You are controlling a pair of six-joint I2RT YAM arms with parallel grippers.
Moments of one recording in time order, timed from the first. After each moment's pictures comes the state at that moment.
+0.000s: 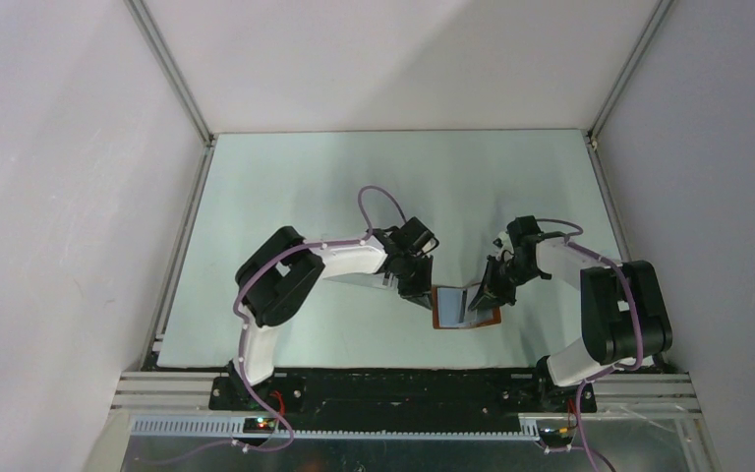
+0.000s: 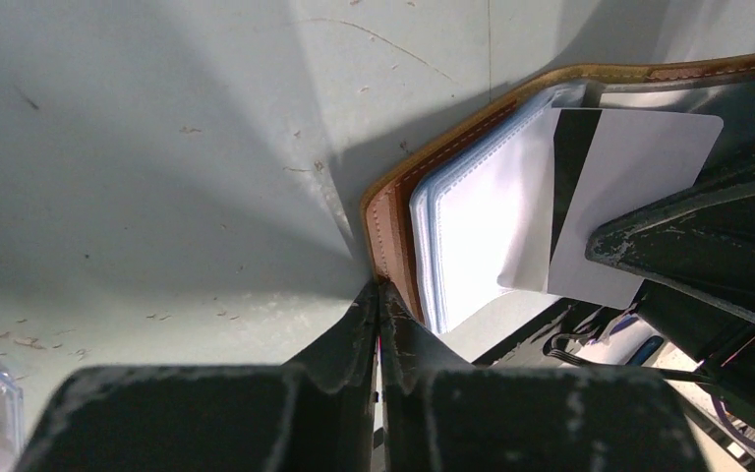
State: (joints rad) left arm -0.87 2.00 1.26 -0.38 0.36 -0.79; right arm 0.16 1.53 0.75 -0.67 -0.56 0.46
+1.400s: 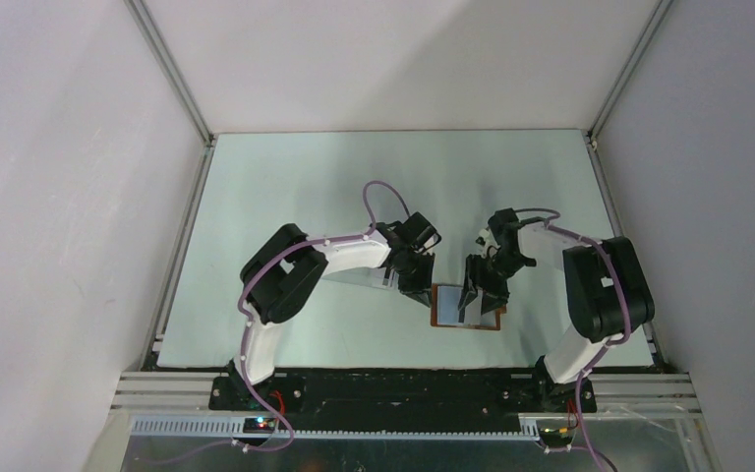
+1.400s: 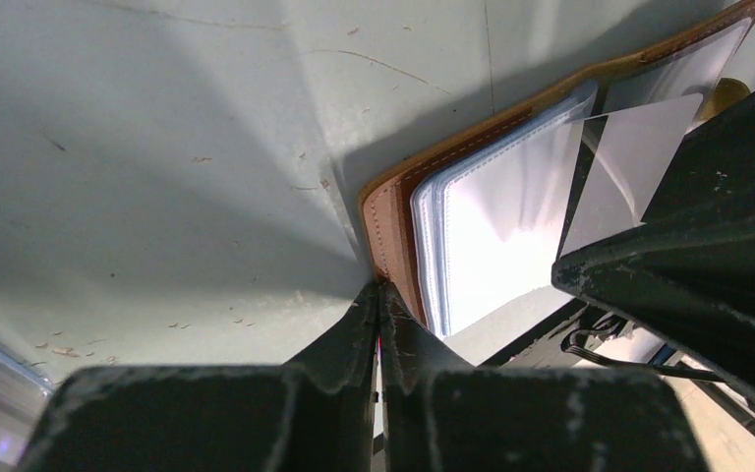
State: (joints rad) left arm -0.86 2.04 1.34 -0.47 0.36 -0.72; right arm 0.24 1.68 0.89 -0.78 -0.49 0.35
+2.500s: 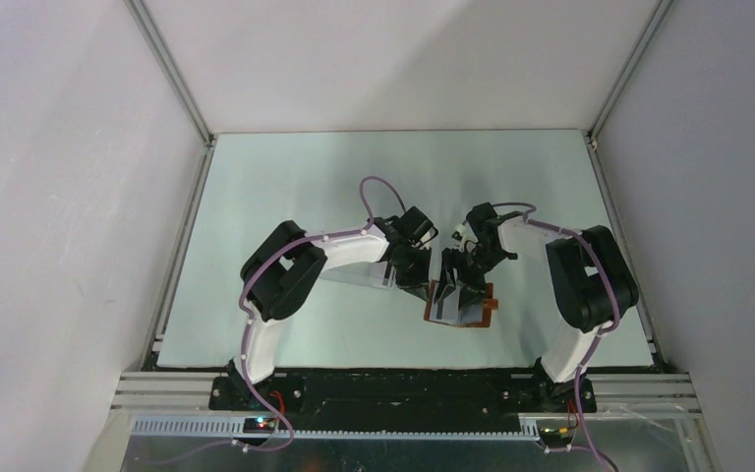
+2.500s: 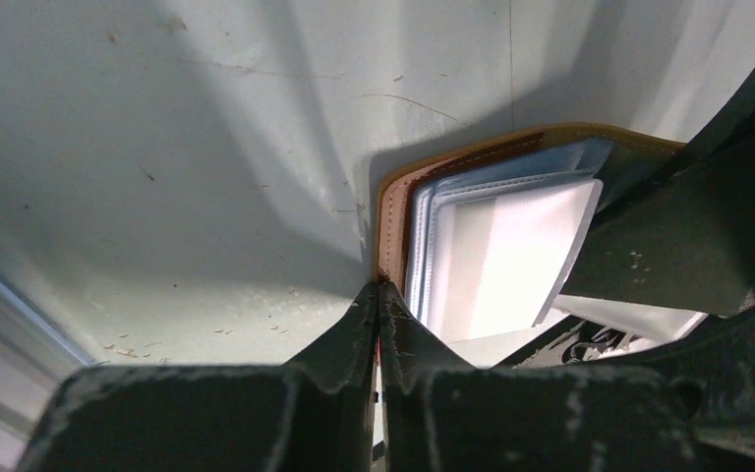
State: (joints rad) left arm -0.84 2.06 1.37 -0.50 0.35 -0.71; right arm 0.36 1.76 0.99 -0.75 -0.62 0.40
